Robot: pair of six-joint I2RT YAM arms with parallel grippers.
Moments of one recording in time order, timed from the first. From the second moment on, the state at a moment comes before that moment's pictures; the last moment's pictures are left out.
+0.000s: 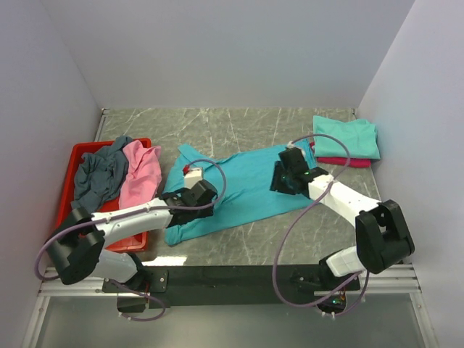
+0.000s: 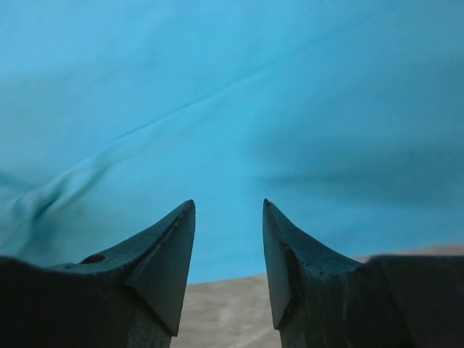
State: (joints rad) left arm -0.89 1.36 0.75 -0.39 -0.44 -0.88; right arm 0.40 1.42 0.85 -0.40 0.12 0.57
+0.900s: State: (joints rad) left arm -0.56 1.16 0.62 -0.25 -0.29 -0.87; right arm 0.89 1.85 1.23 -0.28 -0.02 0.59
